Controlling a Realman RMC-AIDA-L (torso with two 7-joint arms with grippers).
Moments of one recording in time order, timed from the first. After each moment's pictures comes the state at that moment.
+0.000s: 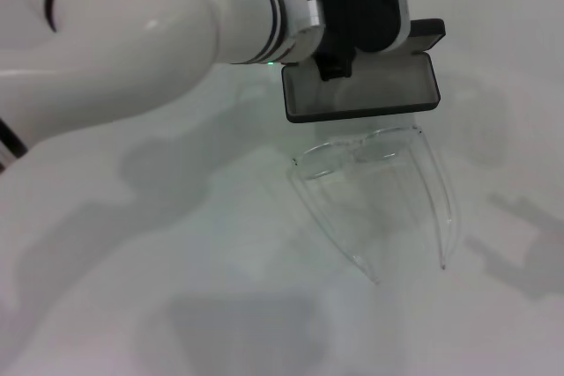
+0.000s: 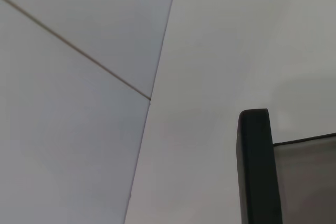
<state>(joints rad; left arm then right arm) -0.72 -2.10 1.91 1.27 2.77 0.78 -2.34 0.13 1.94 -0.99 -0.39 -1.11 -2.04 0.98</state>
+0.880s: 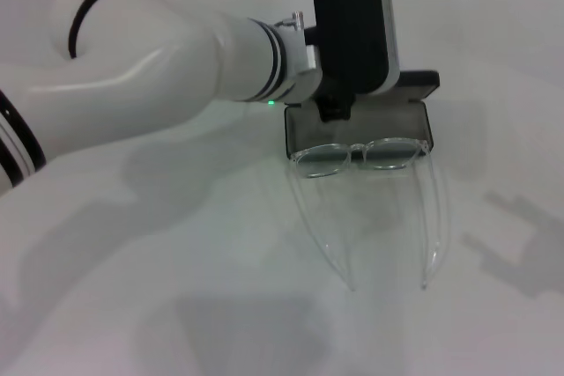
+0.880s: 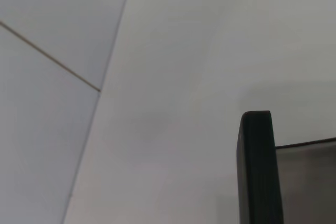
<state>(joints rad) -0.75 -2.10 1.96 1.07 2.59 0.67 -2.22 0.15 1.95 -0.99 -0.37 -1.12 -2.03 0.98</state>
